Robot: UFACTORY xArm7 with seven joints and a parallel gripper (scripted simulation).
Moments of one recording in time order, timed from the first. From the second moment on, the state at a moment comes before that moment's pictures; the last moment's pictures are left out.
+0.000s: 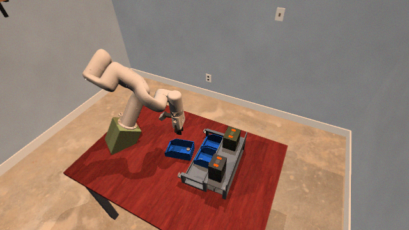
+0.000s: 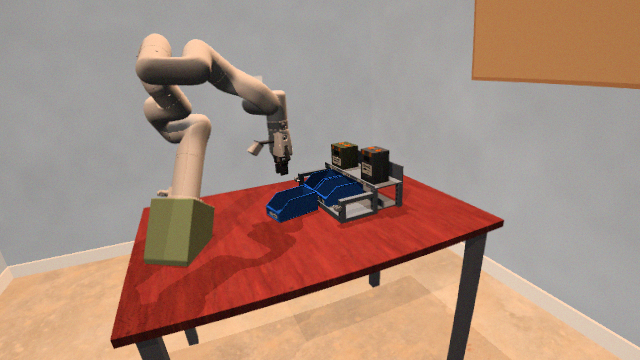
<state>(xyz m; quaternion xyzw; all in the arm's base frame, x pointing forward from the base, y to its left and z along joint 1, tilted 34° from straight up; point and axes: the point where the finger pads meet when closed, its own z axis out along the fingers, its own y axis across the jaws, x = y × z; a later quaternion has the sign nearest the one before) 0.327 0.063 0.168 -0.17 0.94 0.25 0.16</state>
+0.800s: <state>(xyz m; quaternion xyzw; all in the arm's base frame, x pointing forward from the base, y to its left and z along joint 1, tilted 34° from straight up) 0.336 0.092 0.121 -0.17 0.94 0.25 0.16</state>
